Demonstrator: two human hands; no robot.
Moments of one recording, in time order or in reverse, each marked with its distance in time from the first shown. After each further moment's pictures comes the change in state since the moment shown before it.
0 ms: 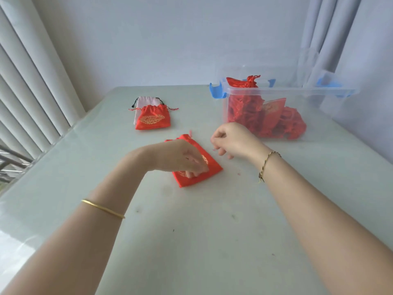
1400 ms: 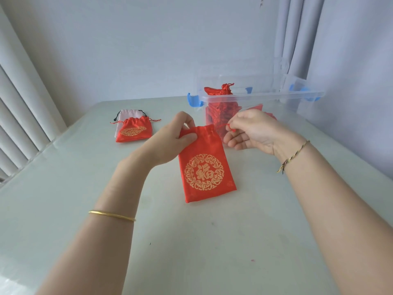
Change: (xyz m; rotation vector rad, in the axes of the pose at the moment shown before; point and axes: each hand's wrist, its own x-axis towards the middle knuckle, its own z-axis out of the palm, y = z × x) left_hand 0.032 0.027 0.001 -0.060 0.533 0.217; right_hand -0.027 0.017 -0.075 0.519 0.012 0.121
